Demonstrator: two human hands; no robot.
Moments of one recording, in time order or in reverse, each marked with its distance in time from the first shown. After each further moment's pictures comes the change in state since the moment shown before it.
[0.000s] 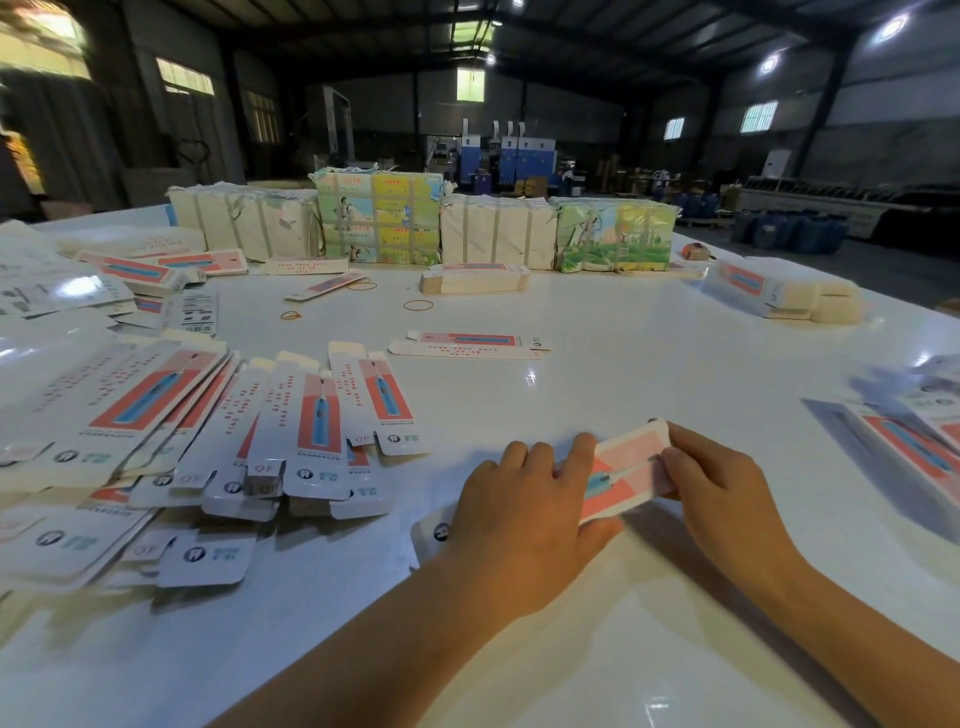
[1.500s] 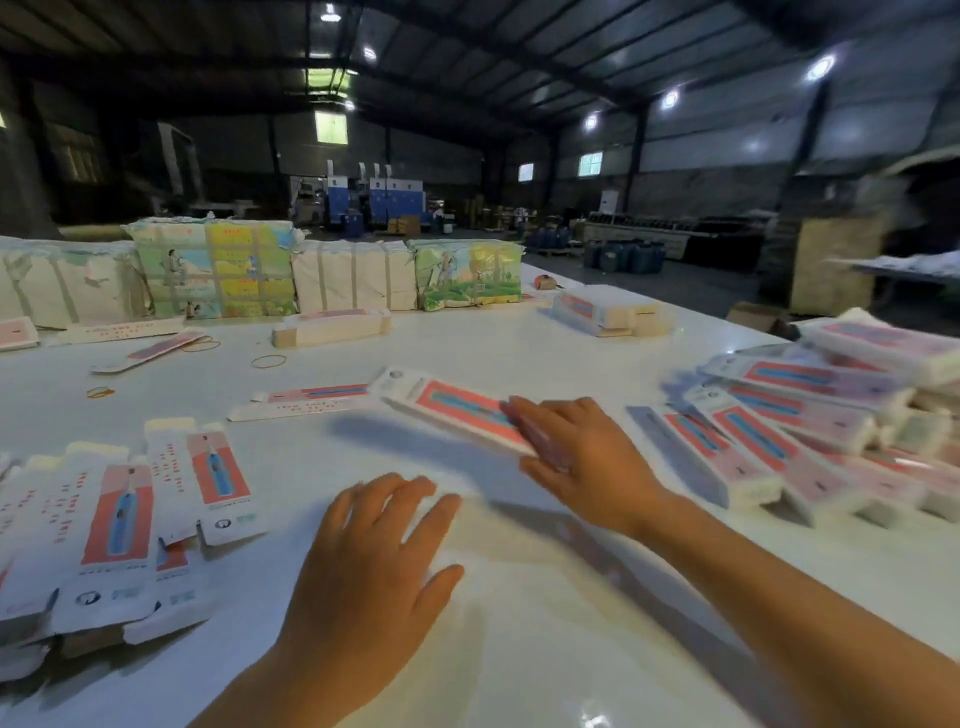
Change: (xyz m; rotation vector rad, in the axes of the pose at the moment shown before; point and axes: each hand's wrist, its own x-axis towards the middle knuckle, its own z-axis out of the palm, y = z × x) left_hand 0.002 0.004 -0.009 0.061 0.174 0.202; right_hand 0.039 0.004 -0.063 -0.783 -0.149 -0.377
